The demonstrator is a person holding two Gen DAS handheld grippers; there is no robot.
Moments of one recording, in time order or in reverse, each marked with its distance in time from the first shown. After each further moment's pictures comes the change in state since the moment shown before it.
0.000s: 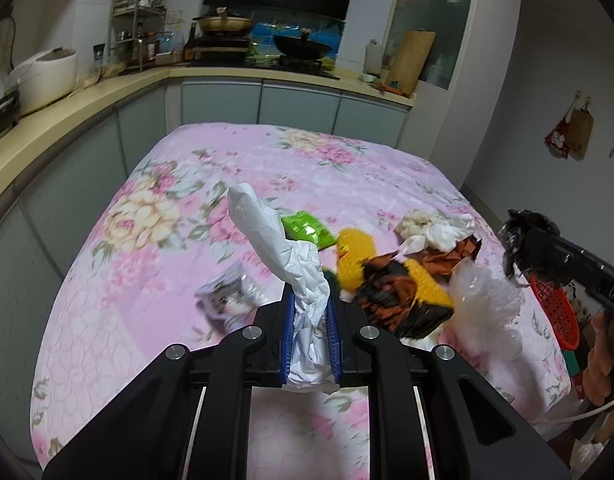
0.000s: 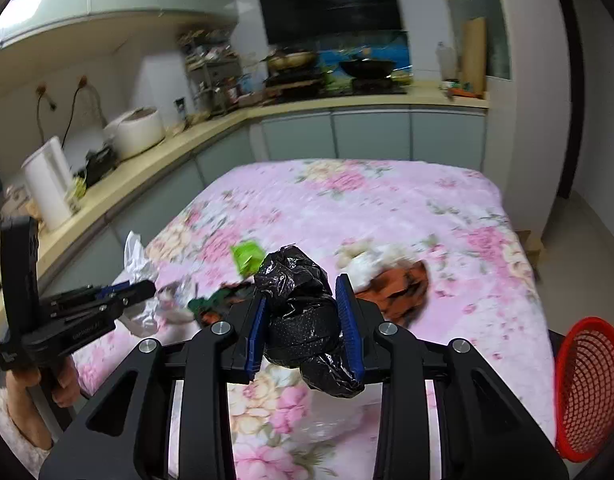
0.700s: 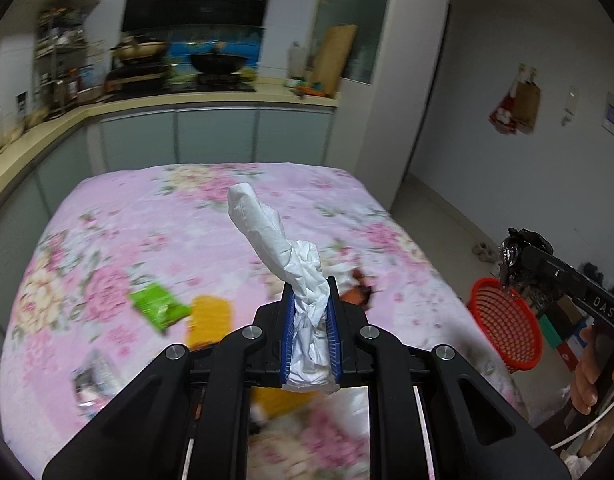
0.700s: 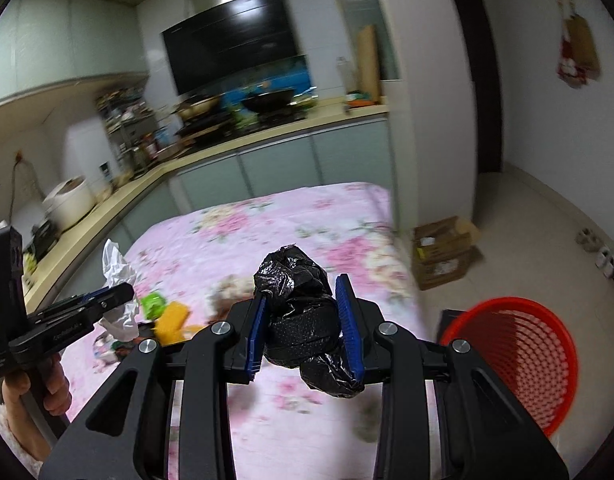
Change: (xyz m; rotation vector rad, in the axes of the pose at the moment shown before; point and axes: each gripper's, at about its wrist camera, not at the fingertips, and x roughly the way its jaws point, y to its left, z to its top) left arm 0.038 -0.134 0.049 0.155 -0.016 -0.173; right arm -0.069 -0.128 -0.006 0.214 -0.111 -0.212
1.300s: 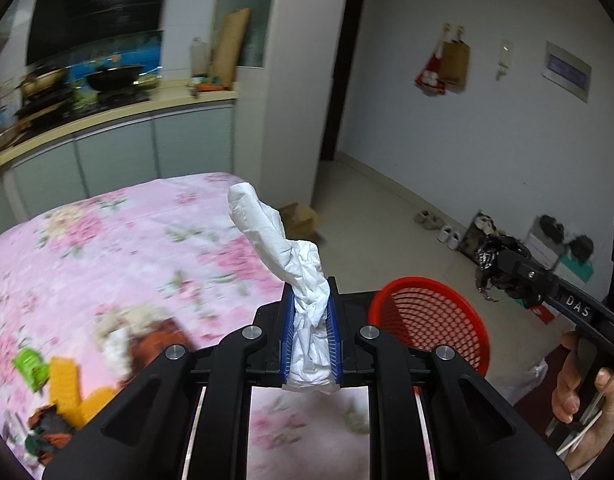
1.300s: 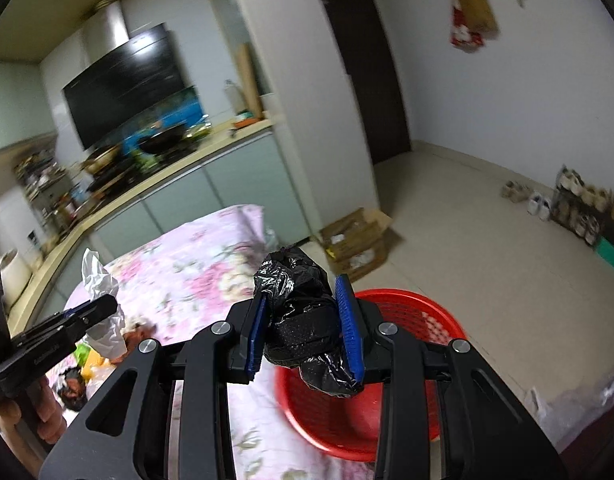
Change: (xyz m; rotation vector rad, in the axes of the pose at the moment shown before) left arm 0.067 -0.158 0.025 0.181 0.052 -0.203; right arm -0.039 -0.126 -0.008 0.237 -0.052 -0.259
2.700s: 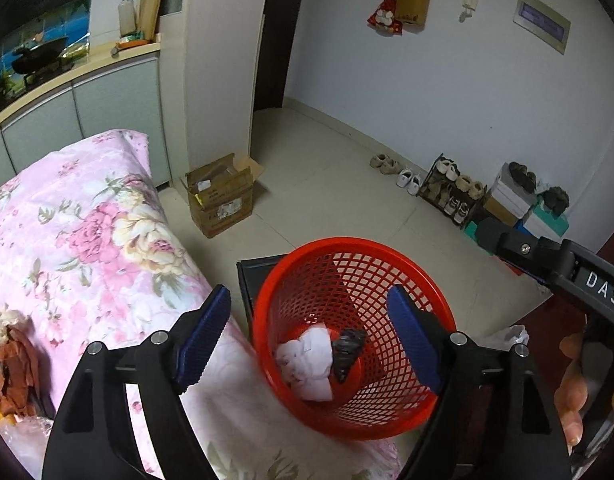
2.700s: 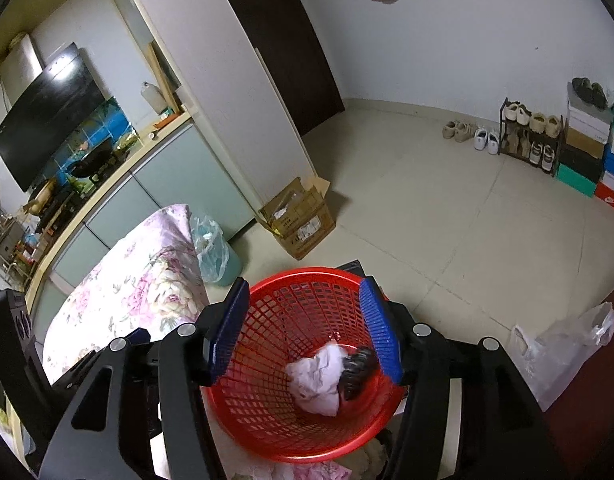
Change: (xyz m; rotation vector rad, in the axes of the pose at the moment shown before) left arm 0.103 -0.083 -0.016 0.063 0.192 -0.139; right arm 0.021 -0.064 -0.003 0.210 0.091 -0.154
